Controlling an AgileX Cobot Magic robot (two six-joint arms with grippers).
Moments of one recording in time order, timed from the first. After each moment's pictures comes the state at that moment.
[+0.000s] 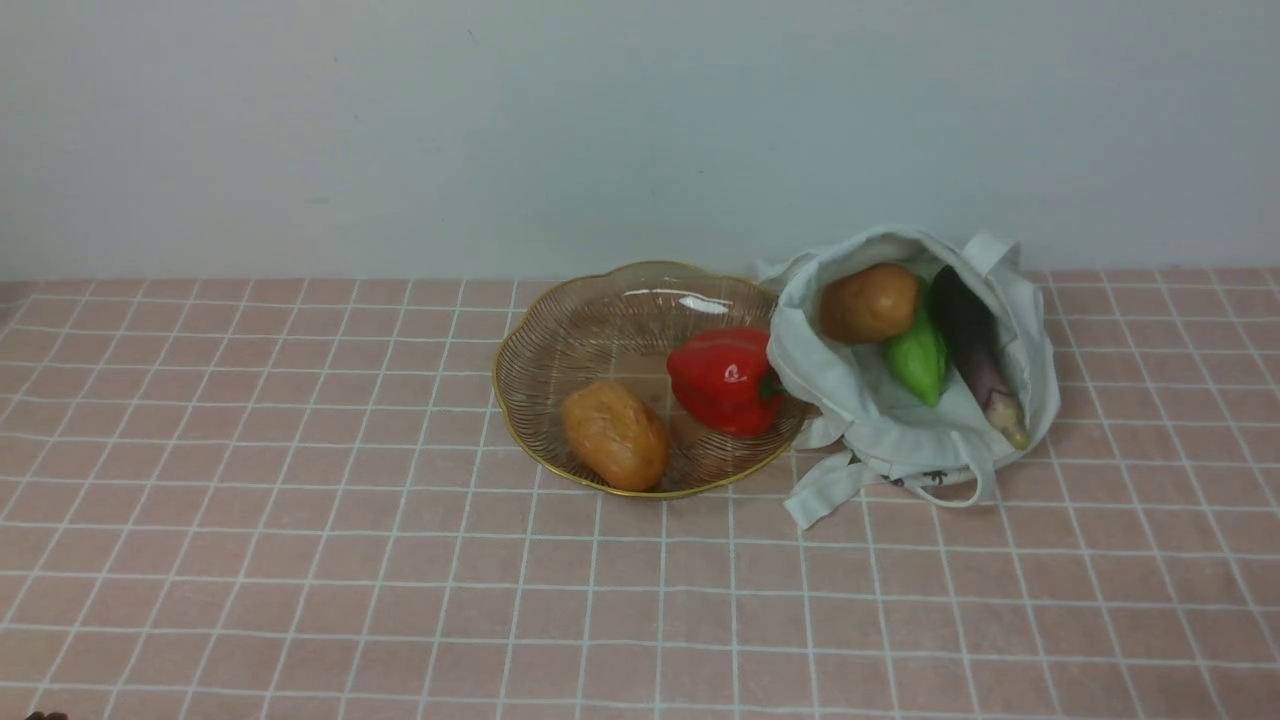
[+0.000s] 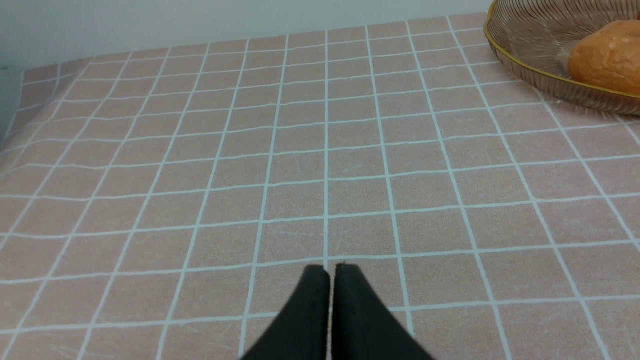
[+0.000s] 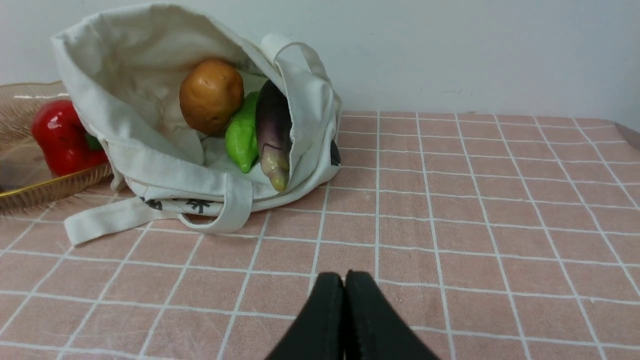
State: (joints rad) right arm 0.00 -0.01 0.03 0.04 0.36 -0.07; left arm -0.03 -0.01 0.03 0.04 0.38 0.02
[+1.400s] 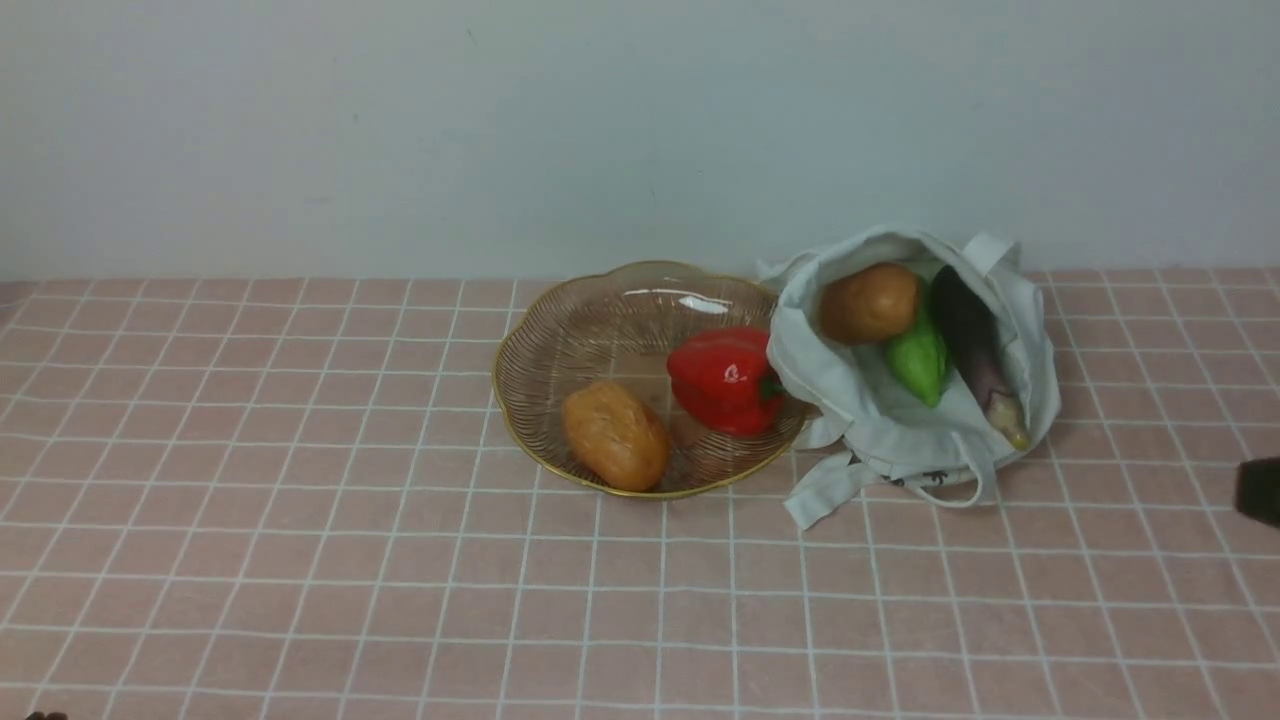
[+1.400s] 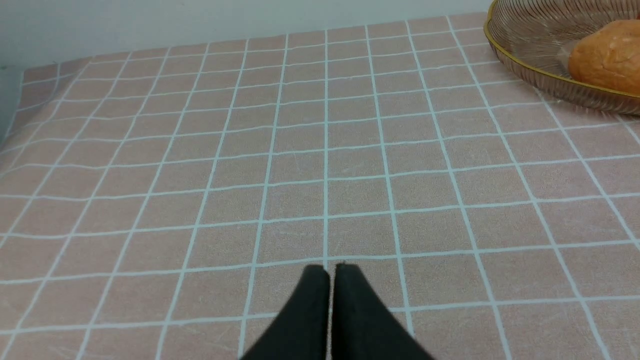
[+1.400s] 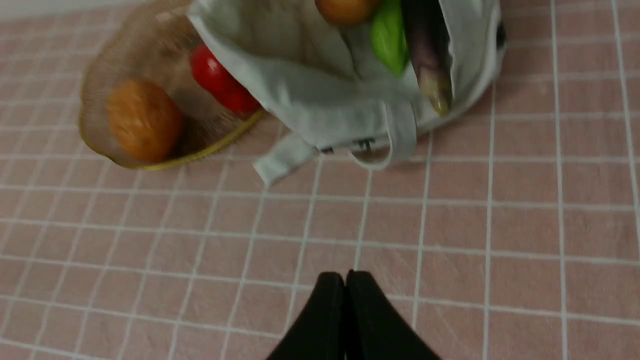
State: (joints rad) right arm 0.00 0.91 -0.74 0.43 0.88 -0.18; left arm -0.03 -0.01 0.03 0.04 0.38 0.02
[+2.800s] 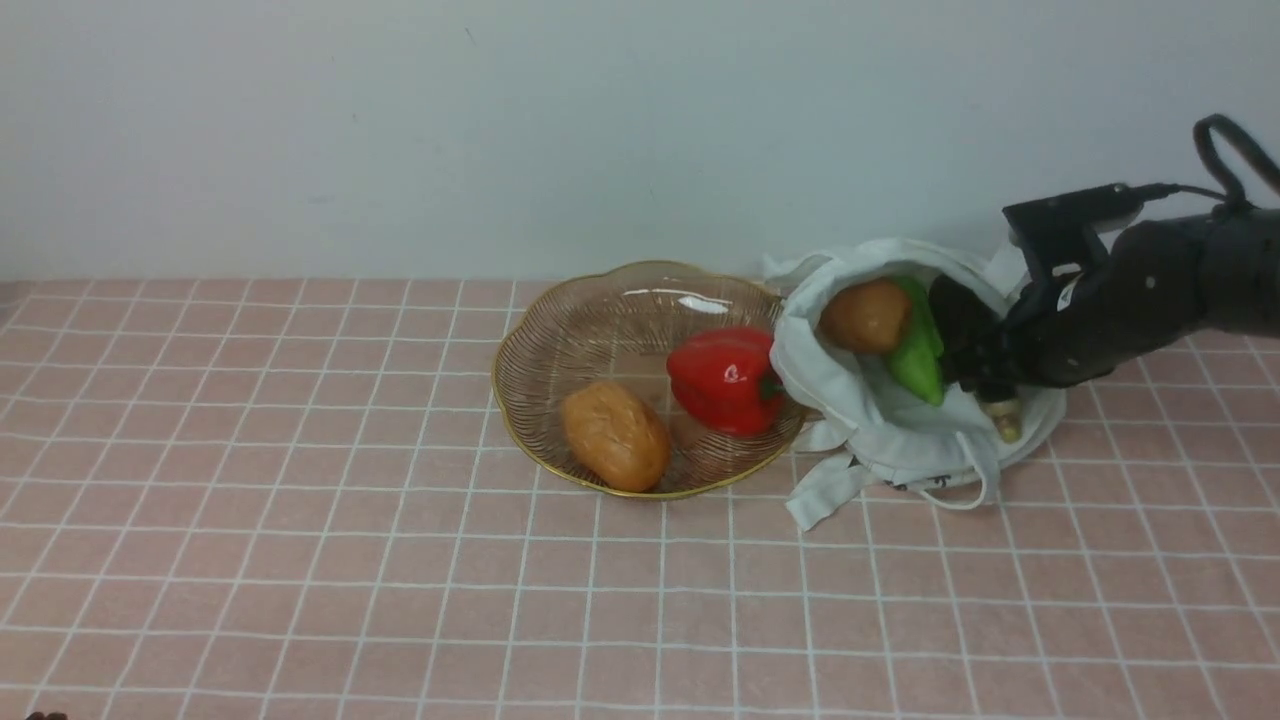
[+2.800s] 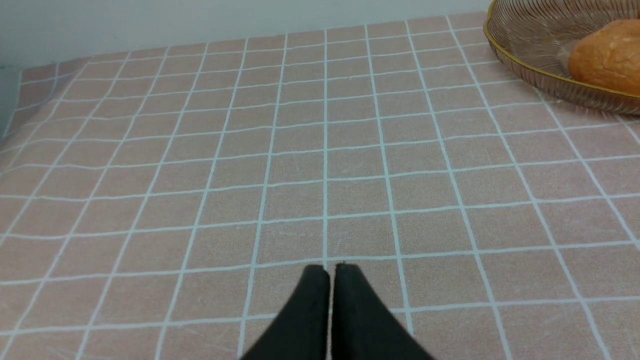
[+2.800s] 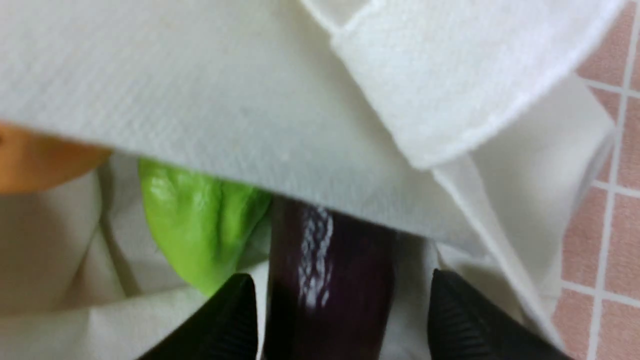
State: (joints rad) right arm 0.13 2.01 -1.29 -0.02 0.41 -0.06; left arm -0.03 -0.01 0.03 0.04 0.38 0.02
